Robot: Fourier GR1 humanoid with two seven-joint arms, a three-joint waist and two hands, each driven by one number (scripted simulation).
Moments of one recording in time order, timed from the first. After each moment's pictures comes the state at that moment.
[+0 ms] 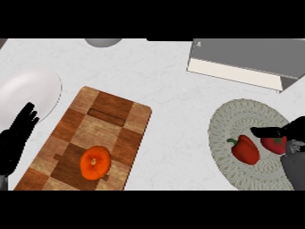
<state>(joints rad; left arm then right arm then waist) 0.02 0.43 0.01 -1.40 0.24 0.06 0.06 -0.23 -0.36 0.00 -1.30 0.91 0.09 1.14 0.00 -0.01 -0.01</state>
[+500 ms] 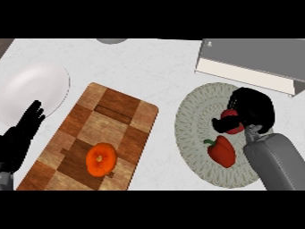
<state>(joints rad) 0.00 0.42 -0.01 -1.41 0.22 0.04 0.07 -0.39 -0.29 0.27 -1.41 0.94 0.17 0.79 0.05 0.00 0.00</state>
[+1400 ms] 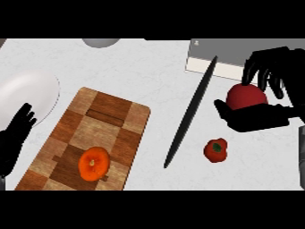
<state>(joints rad) 0.03 0.42 0.05 -1.42 0.22 0.04 0.09 -0.56 -0.25 0.04 -1.96 0.58 0.44 0.80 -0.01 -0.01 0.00</state>
